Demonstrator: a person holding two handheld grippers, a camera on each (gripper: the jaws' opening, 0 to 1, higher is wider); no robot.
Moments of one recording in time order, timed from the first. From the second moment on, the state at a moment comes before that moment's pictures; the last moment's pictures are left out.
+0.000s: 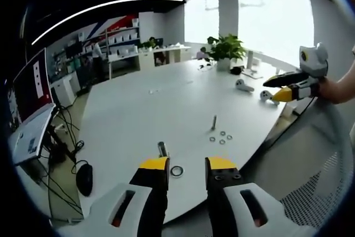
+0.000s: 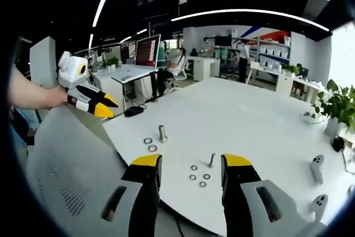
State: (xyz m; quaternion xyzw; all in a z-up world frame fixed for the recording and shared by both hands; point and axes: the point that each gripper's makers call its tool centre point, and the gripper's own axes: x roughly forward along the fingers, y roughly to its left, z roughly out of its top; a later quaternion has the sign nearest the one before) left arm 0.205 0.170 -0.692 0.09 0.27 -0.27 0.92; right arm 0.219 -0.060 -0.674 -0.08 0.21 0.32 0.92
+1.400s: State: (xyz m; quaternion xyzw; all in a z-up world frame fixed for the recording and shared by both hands) left arm 0.204 0.177 -0.702 0.09 0.29 -0.26 0.92; right arm 0.218 -0.058 -0.675 -0.09 0.21 0.33 0.92
